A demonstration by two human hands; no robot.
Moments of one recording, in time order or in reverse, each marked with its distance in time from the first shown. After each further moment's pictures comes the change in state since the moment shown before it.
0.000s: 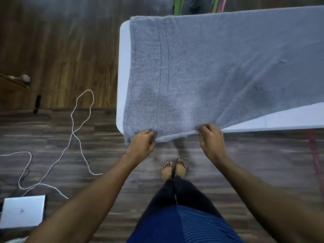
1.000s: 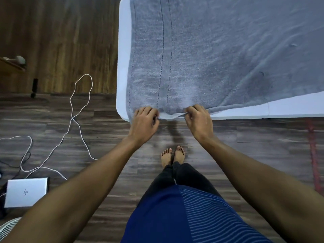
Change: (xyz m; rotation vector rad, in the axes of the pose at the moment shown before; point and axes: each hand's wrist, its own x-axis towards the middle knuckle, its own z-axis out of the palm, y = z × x) left_hand 0.006 0.004 -0.004 -0.033 0.210 0.066; right_hand 0.019 -0.051 0.010 0.016 0.005 -0.074
